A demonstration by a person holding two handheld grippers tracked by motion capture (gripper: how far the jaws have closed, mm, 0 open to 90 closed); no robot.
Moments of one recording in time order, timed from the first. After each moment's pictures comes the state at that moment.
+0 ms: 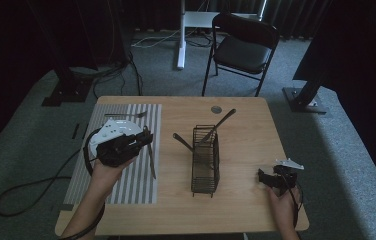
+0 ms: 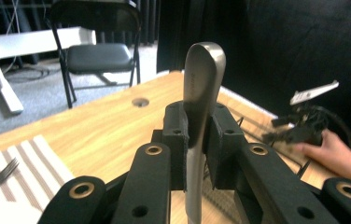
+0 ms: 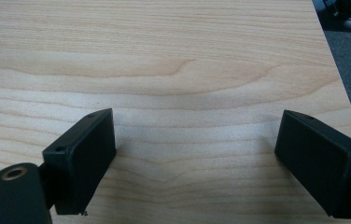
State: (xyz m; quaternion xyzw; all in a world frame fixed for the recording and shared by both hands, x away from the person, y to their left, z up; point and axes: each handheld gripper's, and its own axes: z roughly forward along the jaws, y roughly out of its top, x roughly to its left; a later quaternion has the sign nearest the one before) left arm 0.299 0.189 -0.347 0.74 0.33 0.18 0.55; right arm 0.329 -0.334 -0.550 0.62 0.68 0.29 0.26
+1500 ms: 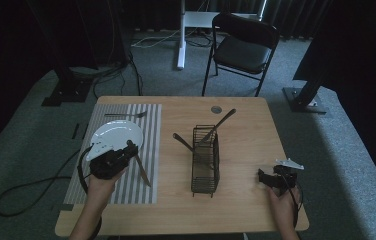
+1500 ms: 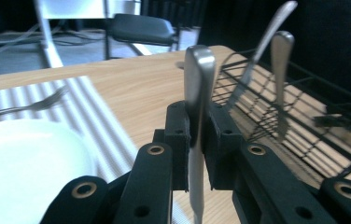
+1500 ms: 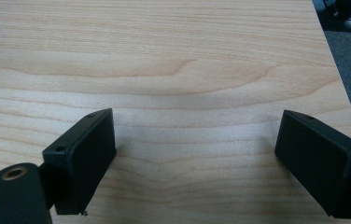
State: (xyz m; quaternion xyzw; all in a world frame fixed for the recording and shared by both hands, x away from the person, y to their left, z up) left arm 0.293 0.220 -0.412 0.71 0.43 0.21 0.52; right arm 0.329 -0.334 -0.550 0.62 0.68 0.29 0.26
